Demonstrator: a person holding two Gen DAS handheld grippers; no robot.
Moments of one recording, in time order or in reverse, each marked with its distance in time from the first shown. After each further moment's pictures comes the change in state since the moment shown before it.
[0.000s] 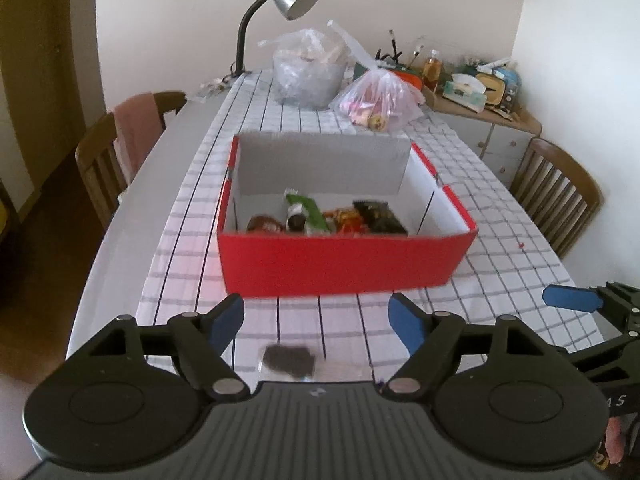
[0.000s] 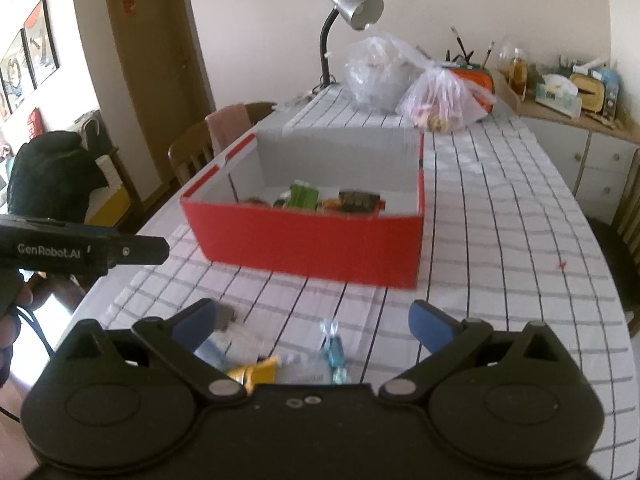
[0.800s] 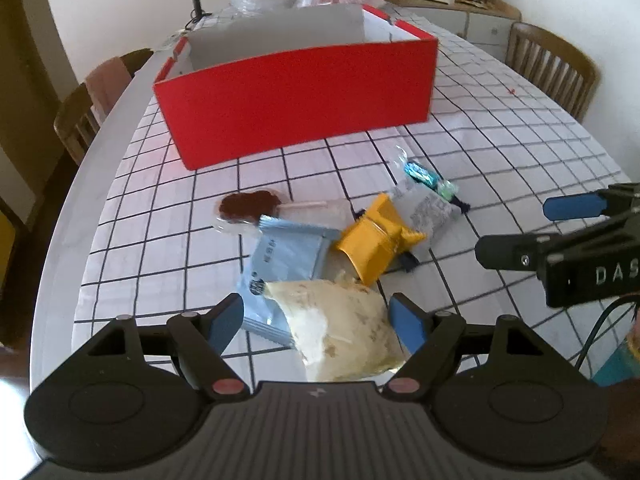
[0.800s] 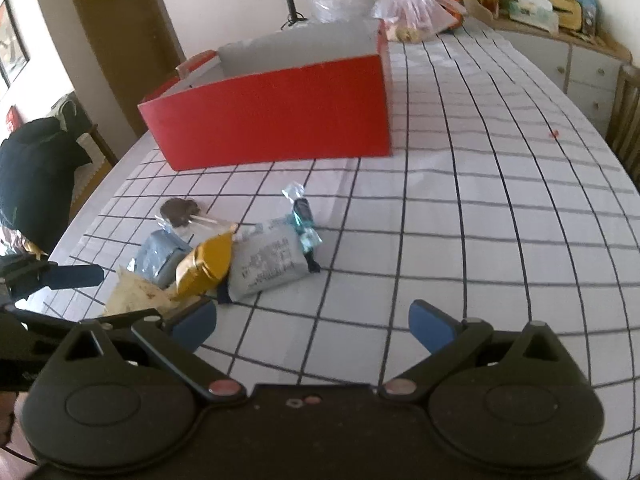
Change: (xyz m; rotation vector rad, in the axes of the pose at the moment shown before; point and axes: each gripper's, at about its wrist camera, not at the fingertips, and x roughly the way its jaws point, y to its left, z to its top) left arm 0.029 -0.048 -0.117 0.213 0.153 0.070; right arm 0.023 -0.027 -0.082 0.122 0.133 -0.001
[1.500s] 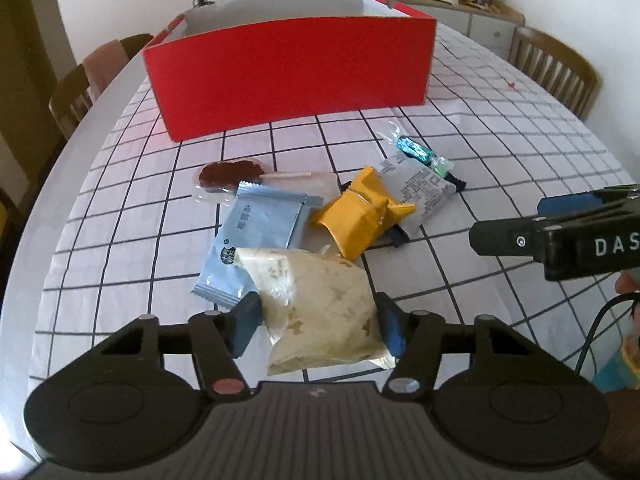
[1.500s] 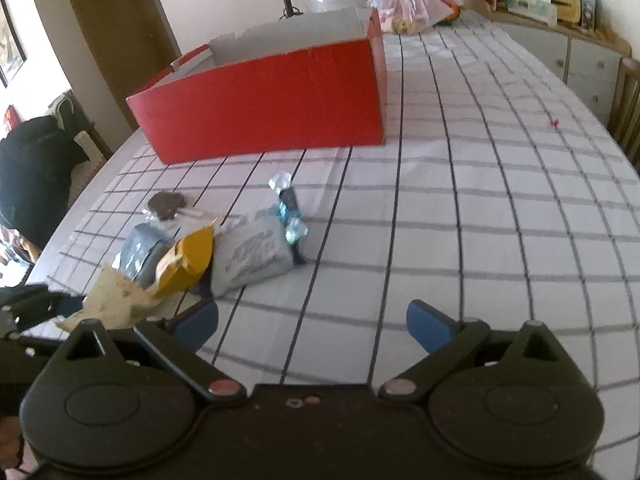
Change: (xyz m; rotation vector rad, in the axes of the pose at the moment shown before) left arm 0.014 -0.004 -0.016 -0.067 0.005 -0.036; right arm 0.011 -0.006 0.009 -0.021 -0.003 -0.023
